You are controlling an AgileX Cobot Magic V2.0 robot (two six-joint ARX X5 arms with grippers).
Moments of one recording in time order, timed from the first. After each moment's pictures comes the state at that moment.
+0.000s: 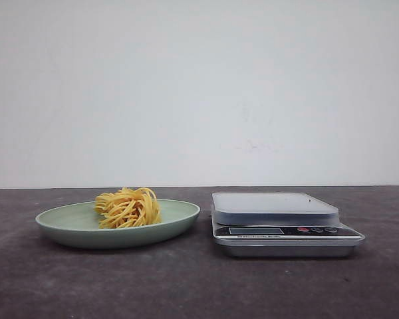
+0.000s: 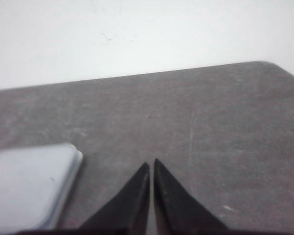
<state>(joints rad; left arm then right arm) -0.03 0.02 0.10 -0.20 -0.02 -0.19 0.00 0.02 0.14 -0.22 -0.05 0.20</state>
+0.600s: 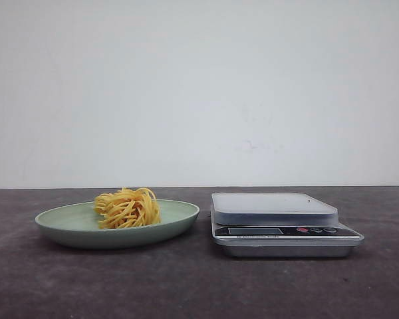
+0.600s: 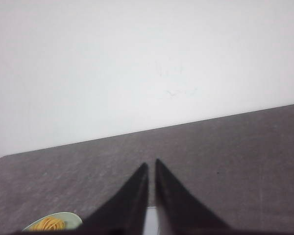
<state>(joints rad) -0.03 0.34 0.66 -0.30 0.26 -0.35 0.00 0.27 0.65 -0.38 -0.25 0.33</state>
